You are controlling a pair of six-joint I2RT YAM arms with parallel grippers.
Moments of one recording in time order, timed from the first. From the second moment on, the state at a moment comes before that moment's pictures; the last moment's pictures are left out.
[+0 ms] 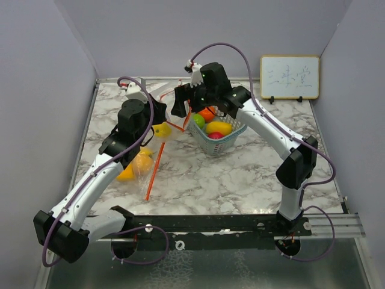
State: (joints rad) left arm -0.48 1.08 1.06 -0.17 -0.21 -0.53; right arm 0.71 1.91 1.93 -0.55 -0.28 0.24
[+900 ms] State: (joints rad) left arm -0.42 1.10 1.05 -0.19 -0.20 -0.56; right arm 0.50 1.93 1.89 -0.80 -0.17 0.29
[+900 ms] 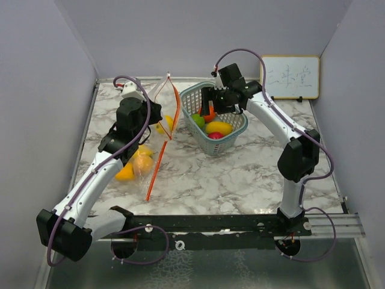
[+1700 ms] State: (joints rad) left arm -0.35 1.09 1.05 -0.24 -0.15 -0.54; right arm 0.55 2.35 2.08 -0.71 -0.15 0.49
